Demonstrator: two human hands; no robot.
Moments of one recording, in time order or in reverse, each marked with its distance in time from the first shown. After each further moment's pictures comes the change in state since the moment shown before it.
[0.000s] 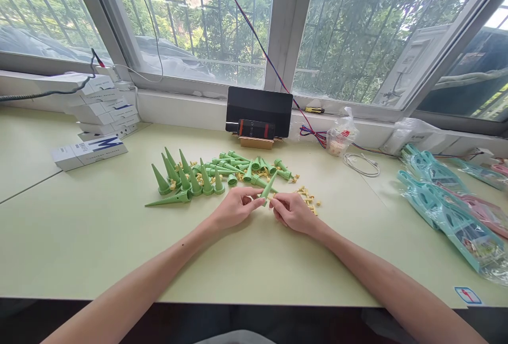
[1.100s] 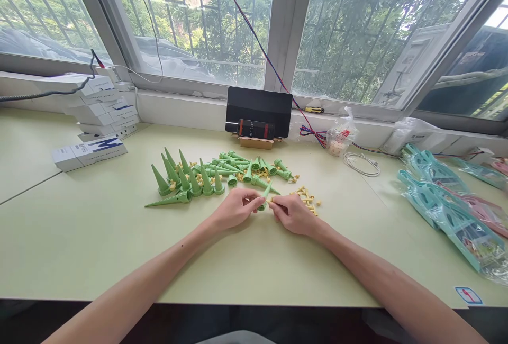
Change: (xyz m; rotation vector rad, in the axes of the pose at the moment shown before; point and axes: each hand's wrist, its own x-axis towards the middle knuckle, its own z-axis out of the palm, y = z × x) left_hand 0.000 0.009 -0.001 0.005 -0.047 -0.072; right_hand 0.000 0.009 0.001 -0.204 -0.013 -0.214
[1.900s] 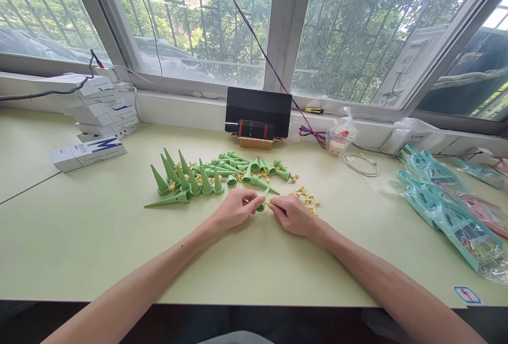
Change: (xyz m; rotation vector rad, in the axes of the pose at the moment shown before) left_hand -0.001 0.001 0.002 -0.017 0.012 -0.031; right_hand -0.001 0.004 0.001 -0.137 -0.001 -0.073
